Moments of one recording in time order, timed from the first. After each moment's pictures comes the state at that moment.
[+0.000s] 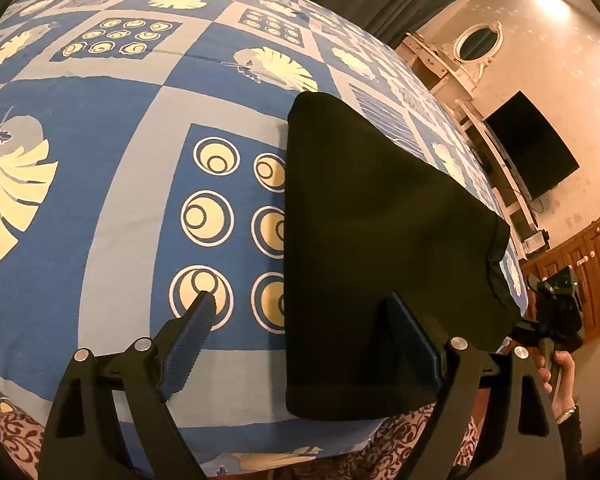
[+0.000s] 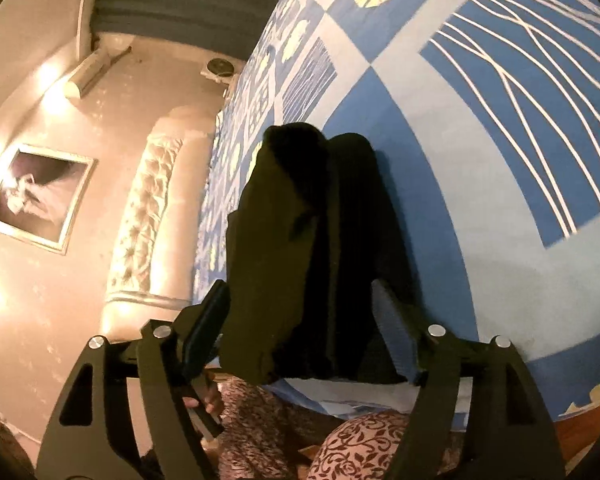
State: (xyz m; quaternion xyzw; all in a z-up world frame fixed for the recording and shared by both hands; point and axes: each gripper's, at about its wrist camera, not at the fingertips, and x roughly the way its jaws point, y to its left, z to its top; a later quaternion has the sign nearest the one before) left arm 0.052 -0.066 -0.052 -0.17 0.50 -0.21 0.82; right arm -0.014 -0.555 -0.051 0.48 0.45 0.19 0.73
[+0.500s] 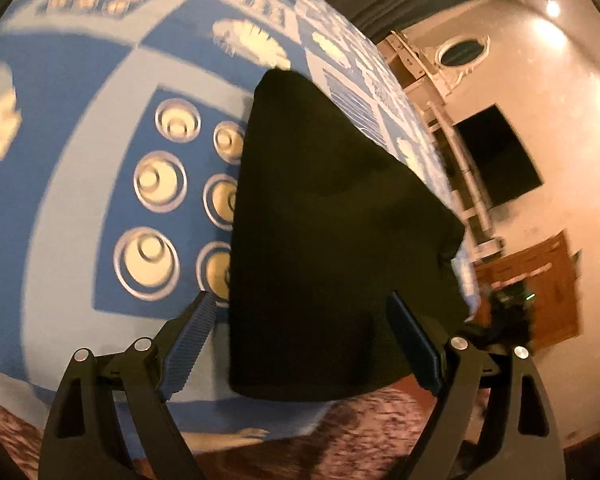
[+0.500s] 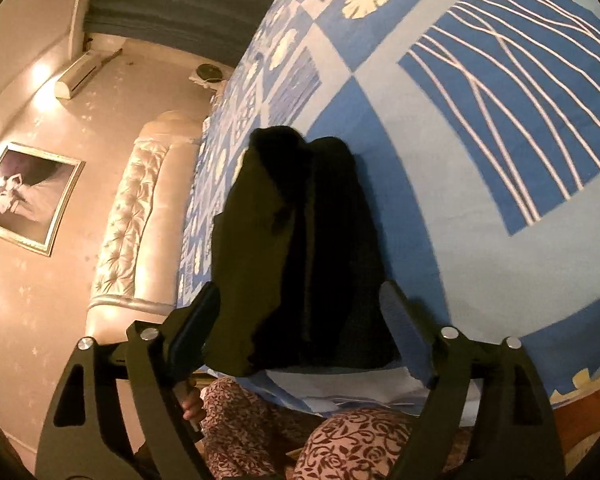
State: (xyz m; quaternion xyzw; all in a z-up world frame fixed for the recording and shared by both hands) left arm 0.052 -0.066 -0.061 -0.26 0.53 -0.27 0.76; right arm -0.024 -0.562 -0.046 0.46 0.46 0.16 0.75
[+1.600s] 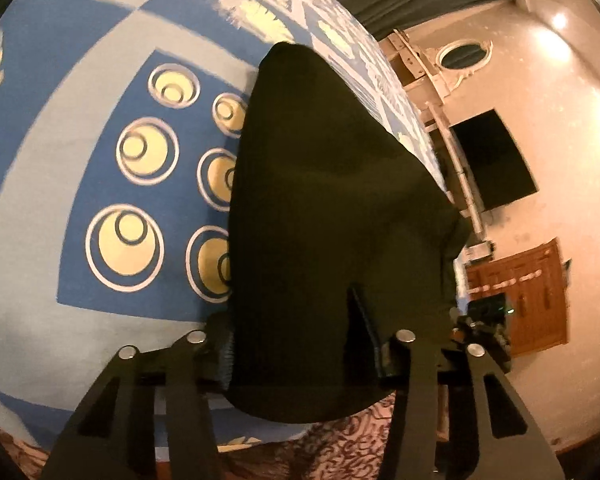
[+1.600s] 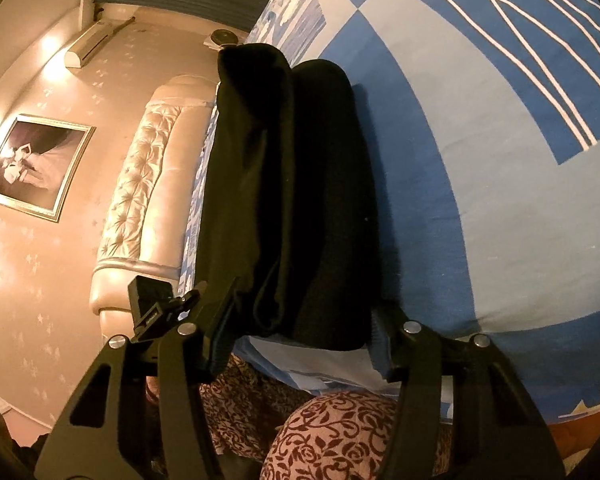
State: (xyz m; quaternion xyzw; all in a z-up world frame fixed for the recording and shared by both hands) left arm 0.051 -0.092 -0.068 -0.26 0.53 -0.27 0.76; right arm -0.027 -0.538 -0.082 0.44 0.48 0.22 0.73
